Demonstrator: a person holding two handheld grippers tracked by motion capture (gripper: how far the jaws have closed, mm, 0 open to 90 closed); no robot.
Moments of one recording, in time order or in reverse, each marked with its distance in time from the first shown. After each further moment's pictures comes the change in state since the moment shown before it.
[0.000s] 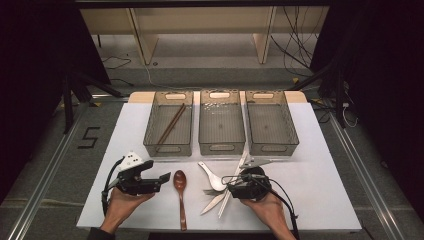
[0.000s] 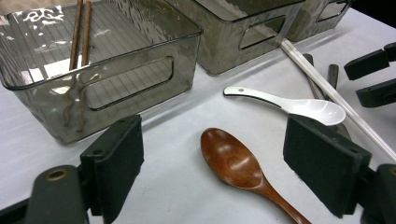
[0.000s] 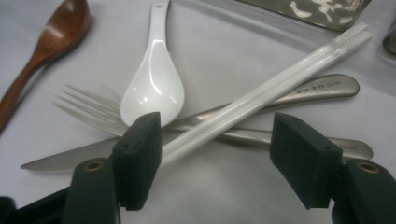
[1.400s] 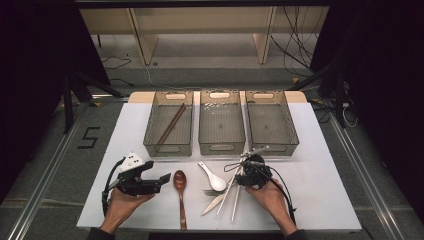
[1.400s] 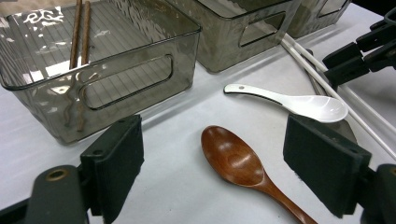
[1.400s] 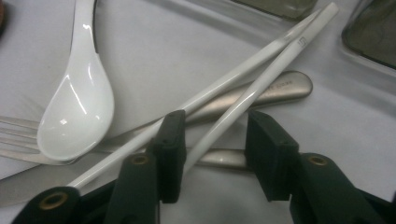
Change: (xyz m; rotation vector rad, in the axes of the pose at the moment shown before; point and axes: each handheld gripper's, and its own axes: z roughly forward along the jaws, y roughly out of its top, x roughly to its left) left arm -0.001 -0.001 0.000 0.004 0.004 0.022; right arm -0.027 0.021 0.018 0.125 -0.067 0.045
